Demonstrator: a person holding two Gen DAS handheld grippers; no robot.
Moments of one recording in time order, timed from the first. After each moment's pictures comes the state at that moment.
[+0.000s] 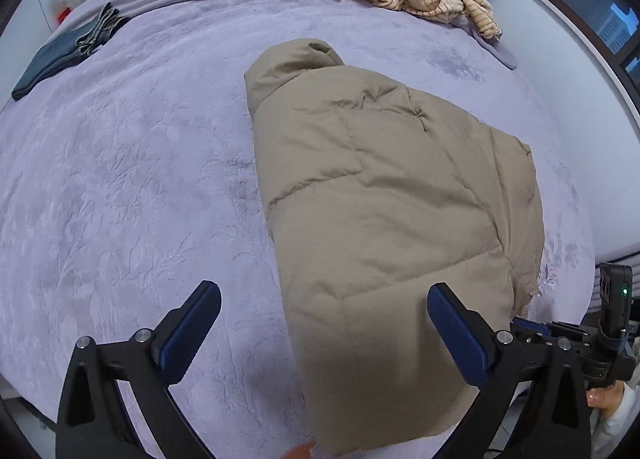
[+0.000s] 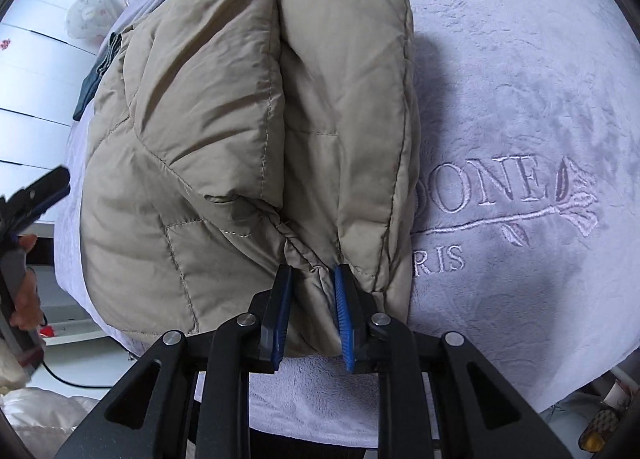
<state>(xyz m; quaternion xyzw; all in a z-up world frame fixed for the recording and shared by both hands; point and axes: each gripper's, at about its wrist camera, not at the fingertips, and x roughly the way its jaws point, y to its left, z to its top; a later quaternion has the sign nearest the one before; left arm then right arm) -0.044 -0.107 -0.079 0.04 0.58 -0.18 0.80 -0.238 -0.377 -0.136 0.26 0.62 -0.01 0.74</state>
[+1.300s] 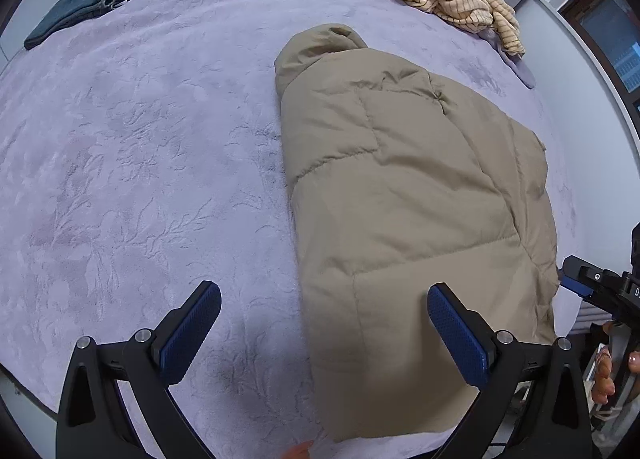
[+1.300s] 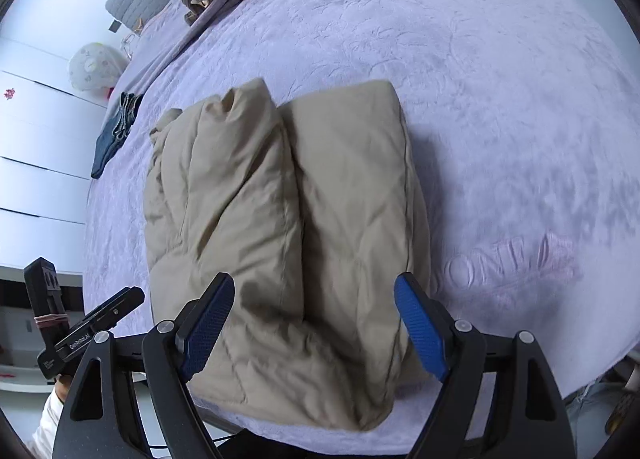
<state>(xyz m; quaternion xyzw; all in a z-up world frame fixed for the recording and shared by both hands) -0.028 -0.073 -0.092 -0.02 0.61 -0.16 0.78 -0.181 -0.398 -0.072 0.31 0.56 -0.03 0.76</state>
